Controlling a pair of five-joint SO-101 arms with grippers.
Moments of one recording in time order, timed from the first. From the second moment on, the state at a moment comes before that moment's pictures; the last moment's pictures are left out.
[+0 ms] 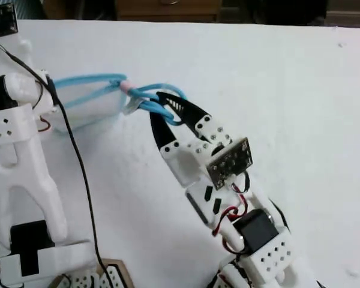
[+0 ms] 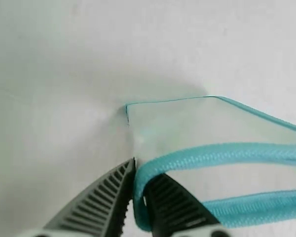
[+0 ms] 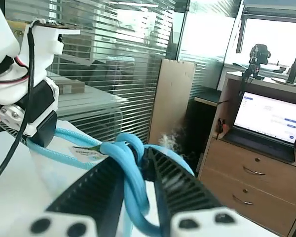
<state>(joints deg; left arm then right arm) -18.0 -7.6 -21.9 100.7 11.1 -38.1 -69.1 55.8 12.9 9.8</state>
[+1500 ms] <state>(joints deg) -4.0 -11.0 -41.7 99.6 11.1 -36.3 -56.0 19.6 27.8 -2.7</state>
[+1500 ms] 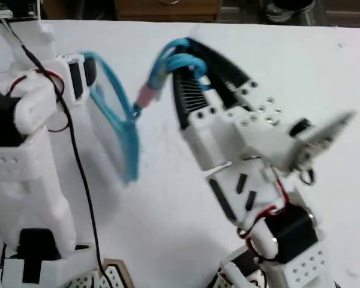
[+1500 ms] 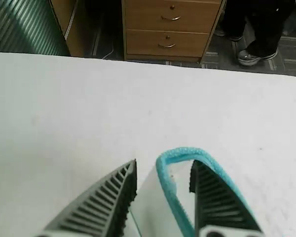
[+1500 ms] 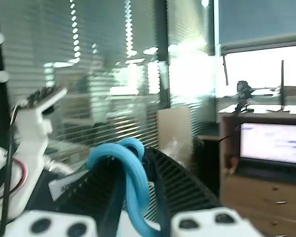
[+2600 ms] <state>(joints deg) -9.3 -69.3 -7.3 102.3 2.5 -40.1 -24.2 0.4 23.3 -2.7</state>
